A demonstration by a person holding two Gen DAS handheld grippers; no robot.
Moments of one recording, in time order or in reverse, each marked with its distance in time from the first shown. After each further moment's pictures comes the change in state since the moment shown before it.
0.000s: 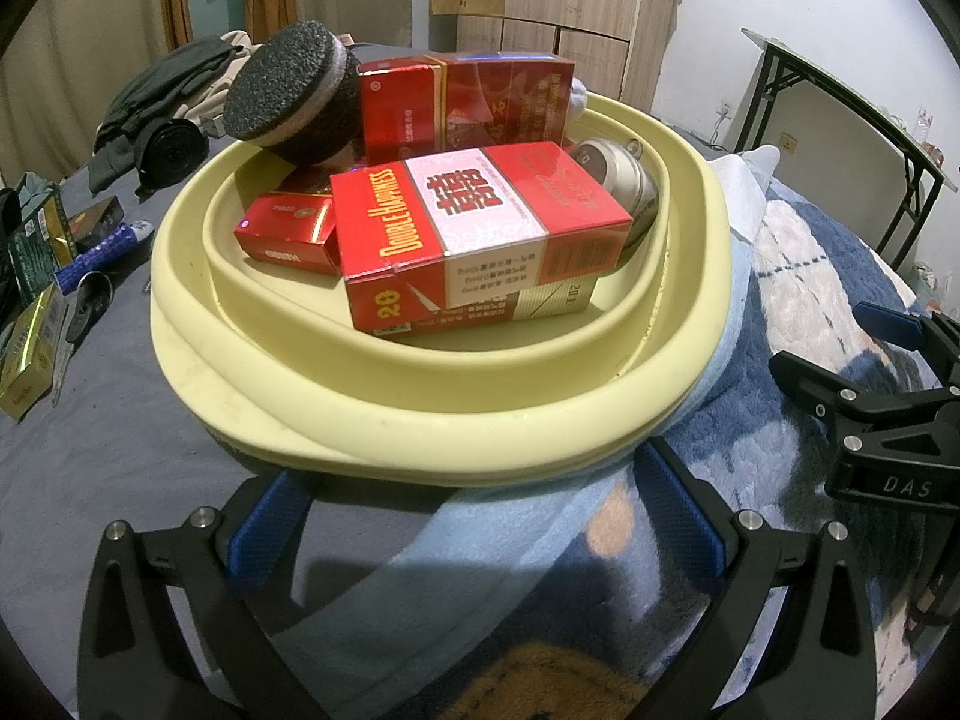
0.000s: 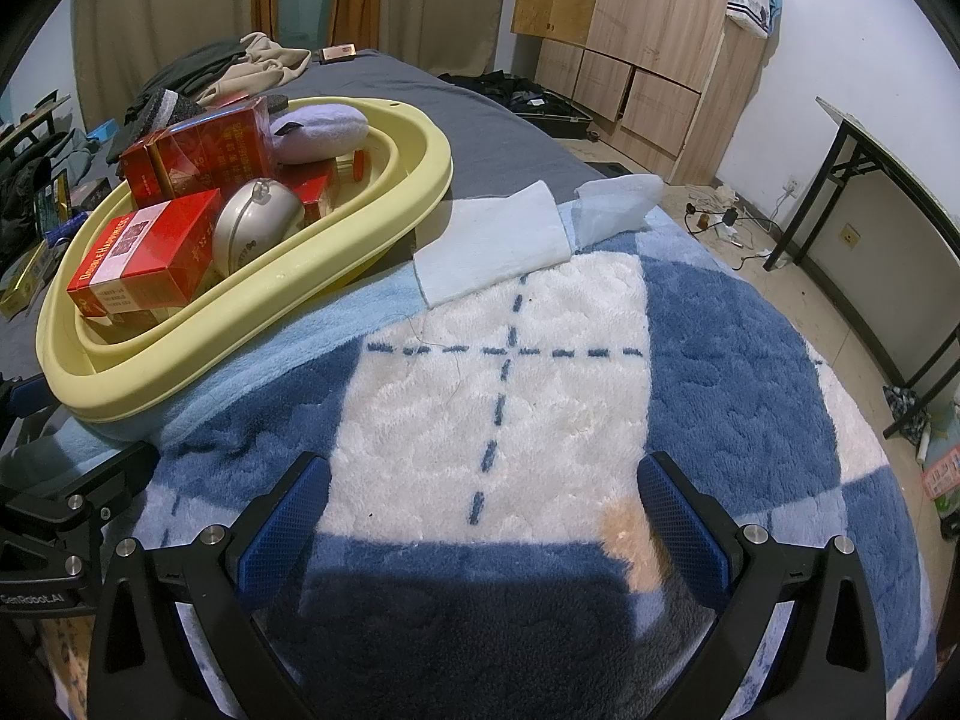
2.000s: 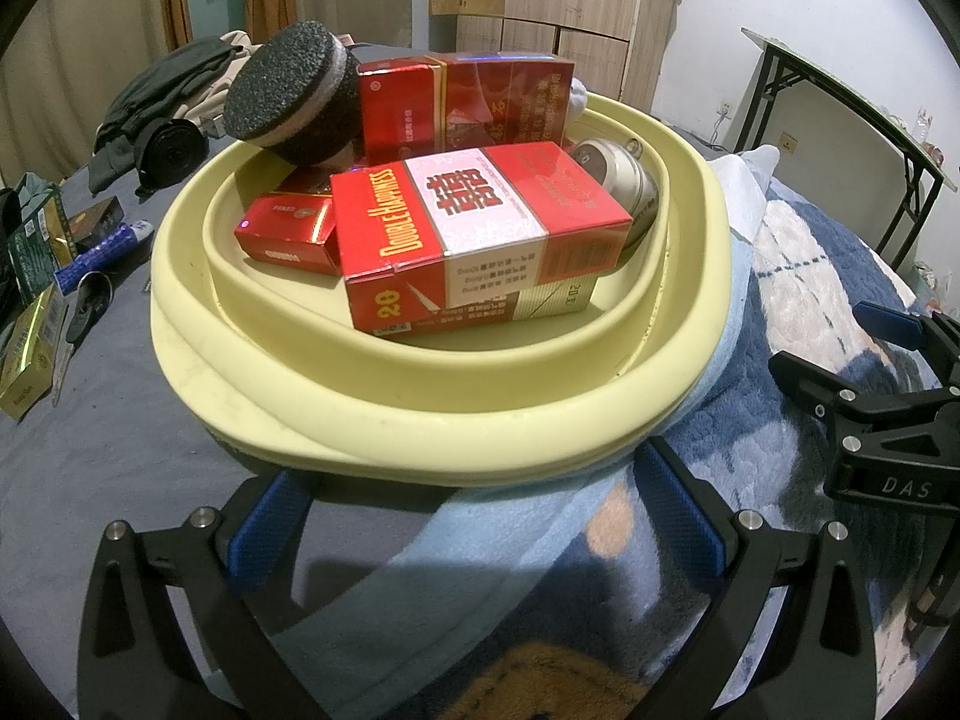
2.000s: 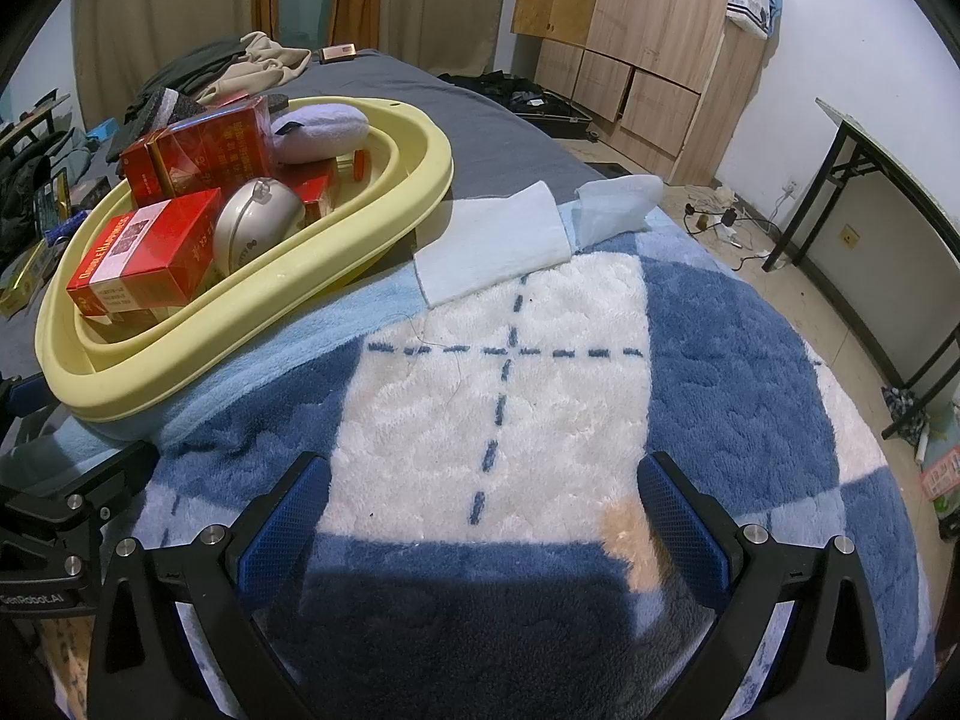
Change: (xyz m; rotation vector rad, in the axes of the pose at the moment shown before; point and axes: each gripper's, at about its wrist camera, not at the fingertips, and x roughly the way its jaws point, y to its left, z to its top) left arm 0.001 0.002 0.001 -0.001 0.000 0.000; right arm 0.000 0.000 0.000 0.003 0.001 -0.003
